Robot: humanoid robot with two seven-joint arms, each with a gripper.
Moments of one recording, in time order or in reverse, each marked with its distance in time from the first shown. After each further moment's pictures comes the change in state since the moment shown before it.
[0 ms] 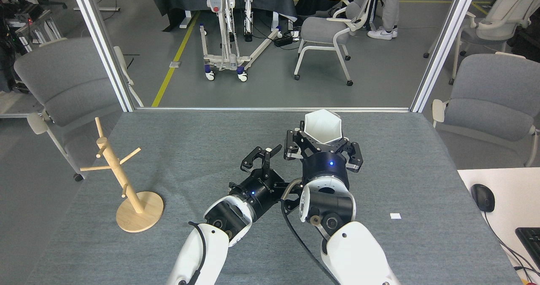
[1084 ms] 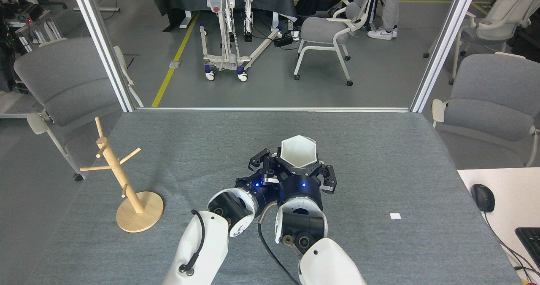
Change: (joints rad) left arm -0.068 -0.016 0.003 0.091 0.183 -0.077 -0.176; right arm 0.049 0.069 0.100 0.093 -0.001 0.036 -0.005
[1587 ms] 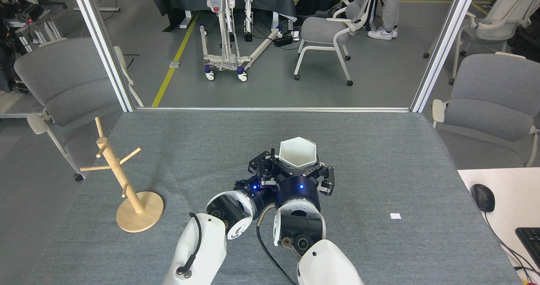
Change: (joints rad) left arm 0.023 0.011 0.004 0.006 0.027 -0.021 0.014; right arm 0.001 0.003 -0.004 0.005 -0.007 -0.028 -0.070
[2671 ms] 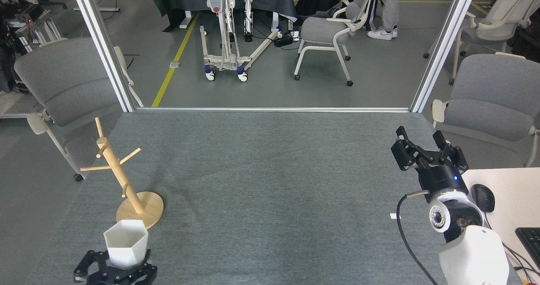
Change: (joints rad) left arm 0.688 0.245 0.577 -0.464 -0.070 0.147 0.034; right arm 0.095 -0.270 -0.824 0.259 -0.299 -0.974 -0.503
